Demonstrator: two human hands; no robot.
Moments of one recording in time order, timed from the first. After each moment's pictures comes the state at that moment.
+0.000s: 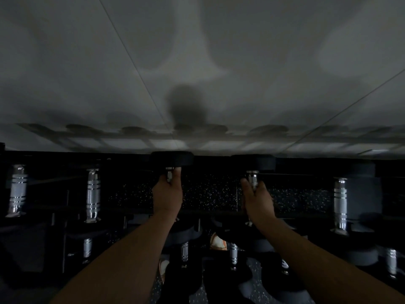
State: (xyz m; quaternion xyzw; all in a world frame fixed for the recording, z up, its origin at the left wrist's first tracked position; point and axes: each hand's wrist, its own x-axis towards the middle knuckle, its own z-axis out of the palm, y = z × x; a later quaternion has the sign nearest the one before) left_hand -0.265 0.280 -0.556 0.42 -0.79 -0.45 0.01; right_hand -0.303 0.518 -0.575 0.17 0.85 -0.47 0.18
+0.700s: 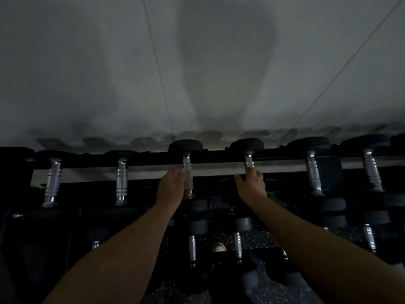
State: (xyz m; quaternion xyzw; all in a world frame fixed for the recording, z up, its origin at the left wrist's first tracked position) left_hand -0.191 0.246 -0.497 0.25 -0.84 -0.47 0.01; right_hand -0.231 0.476 -0.488 0.15 0.91 -0.35 0.15
